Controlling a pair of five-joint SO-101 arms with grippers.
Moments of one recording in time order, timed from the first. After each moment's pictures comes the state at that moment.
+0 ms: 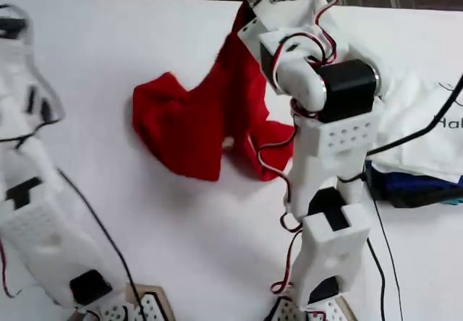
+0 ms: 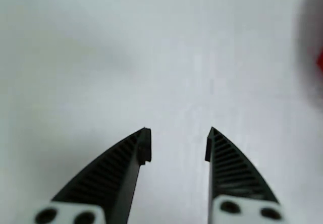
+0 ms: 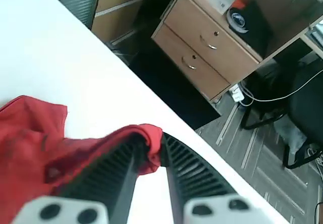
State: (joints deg) left arm -33.8 29.8 -36.6 93.7 -28.2; right arm -20.2 19.6 -81.5 97.5 33.2
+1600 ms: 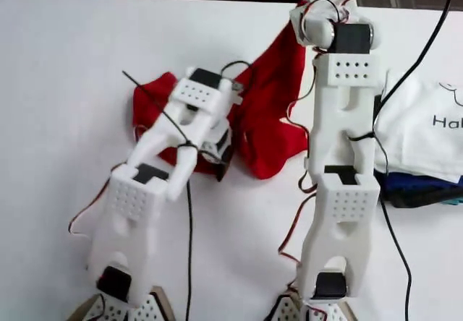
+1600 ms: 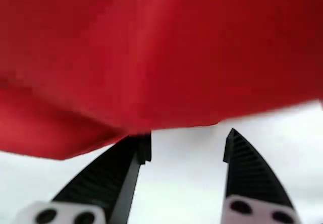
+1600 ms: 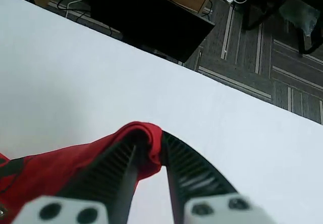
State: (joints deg) left arm 15.9 43.1 -30.5 100.7 1.2; right arm -4.1 38.0 -67.4 74.9 21.8
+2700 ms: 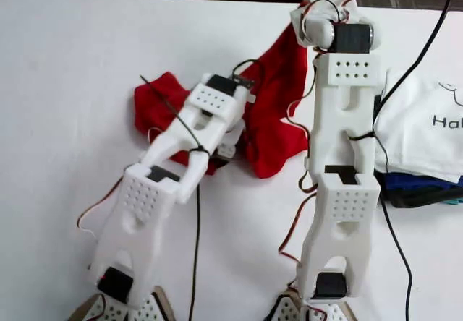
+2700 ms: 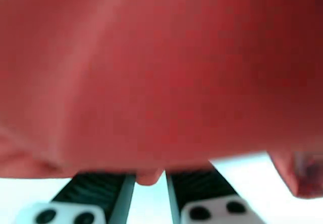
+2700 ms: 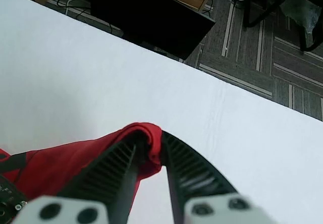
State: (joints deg) left arm 17.8 51.3 -34.2 95.7 8.9; right arm -4.0 38.0 -66.5 75.0 21.8
